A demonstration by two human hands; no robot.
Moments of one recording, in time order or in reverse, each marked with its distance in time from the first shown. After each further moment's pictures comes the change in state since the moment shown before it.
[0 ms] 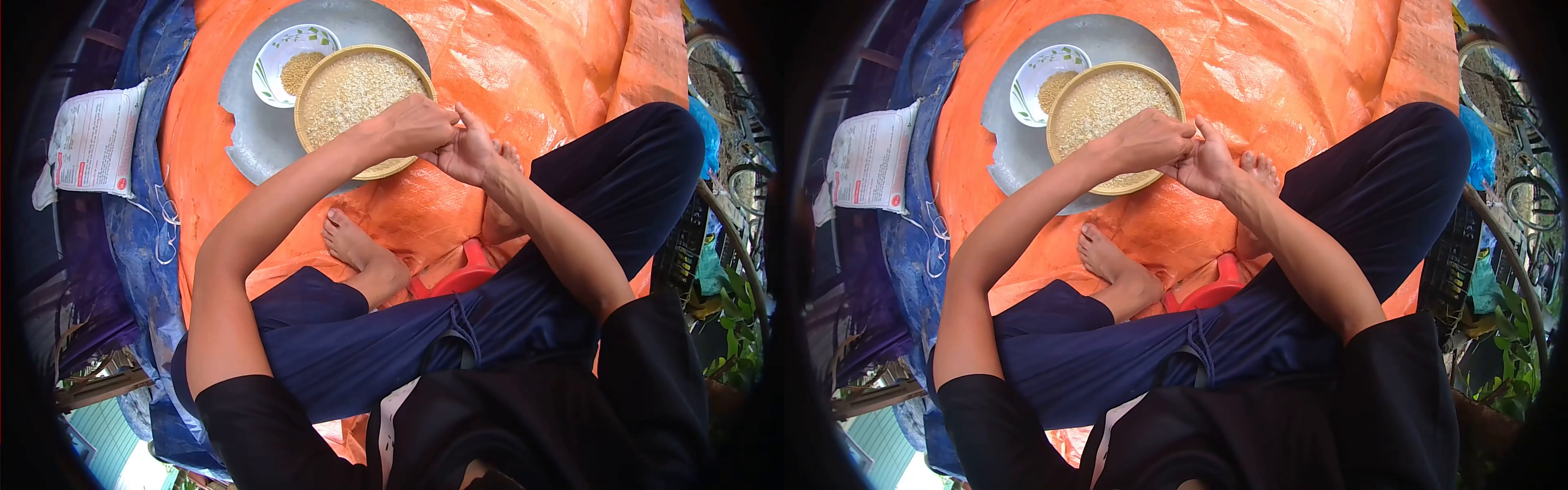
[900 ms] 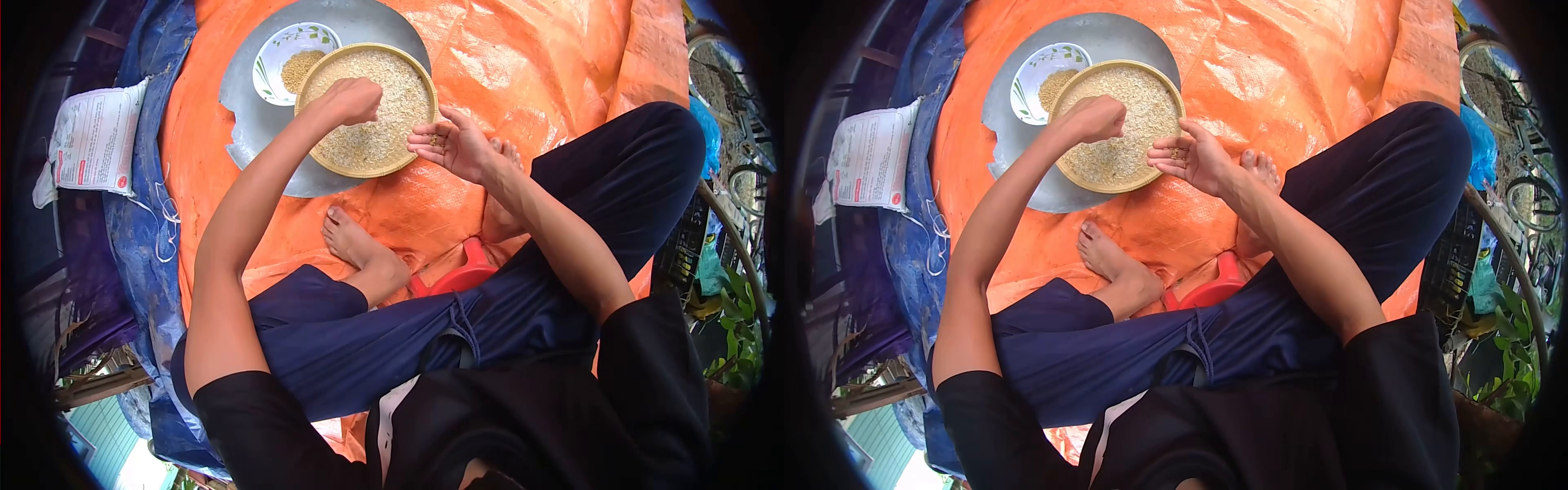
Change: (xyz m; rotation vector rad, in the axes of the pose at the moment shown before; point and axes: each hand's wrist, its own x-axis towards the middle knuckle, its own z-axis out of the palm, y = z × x) left_hand -0.055 -0.071 0.003 -0.115 -0.352 -0.583; right_hand 0.001 -0.004 -0.001 -0.276 0.089 0.070
